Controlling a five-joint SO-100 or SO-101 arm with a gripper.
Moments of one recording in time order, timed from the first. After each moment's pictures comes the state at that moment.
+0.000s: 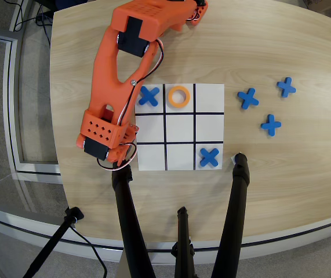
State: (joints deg) arm 25.3 51.2 60.0 82.1 -82.1
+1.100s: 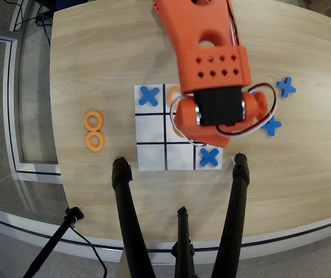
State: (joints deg) arm -6.5 91.9 86.9 78.5 -67.9
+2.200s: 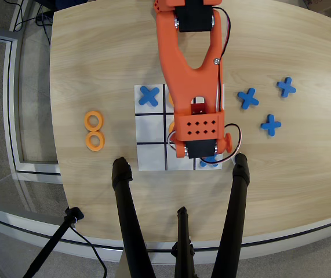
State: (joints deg) arm -4.1 67.9 82.1 67.0 -64.7
